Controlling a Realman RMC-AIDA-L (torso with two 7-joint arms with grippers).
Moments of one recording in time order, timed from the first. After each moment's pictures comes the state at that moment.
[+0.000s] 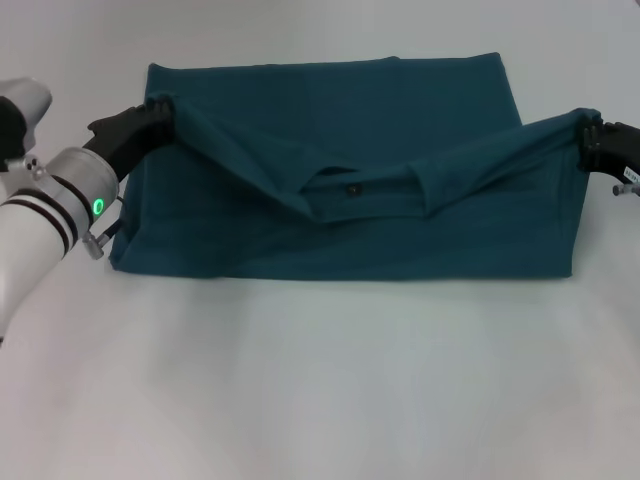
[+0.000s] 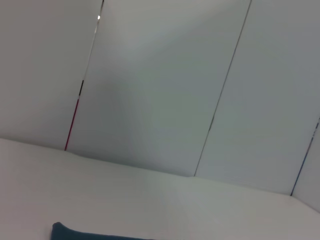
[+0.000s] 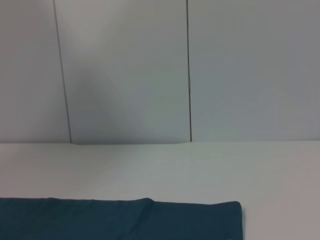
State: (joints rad) left arm -0.87 -2.17 -2.62 -0.27 -1.93 0.65 -0.93; right arm 0.64 2.07 -0.42 -0.36 -1.42 -0.75 0.84
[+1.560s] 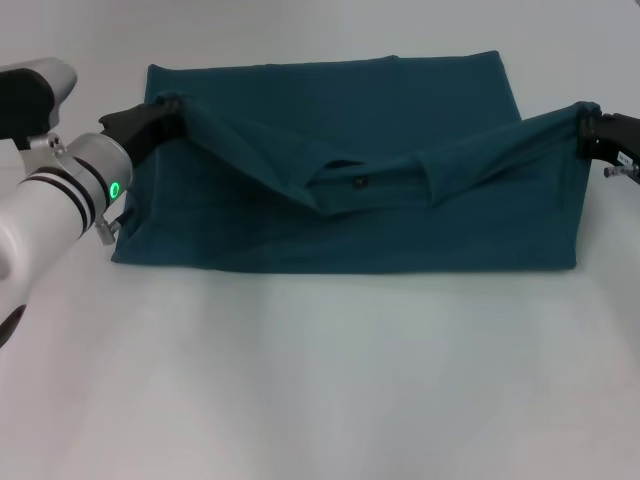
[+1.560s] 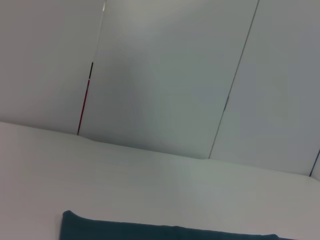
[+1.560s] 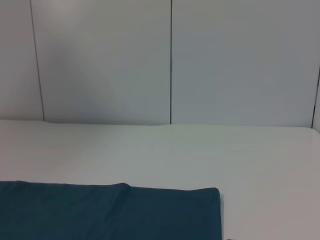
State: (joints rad) left arm -0.94 -2.16 -2.62 -0.25 -1.93 0.51 -0.93; right arm 0.72 2.06 -0.43 -0.35 -1.43 -0.59 0.84
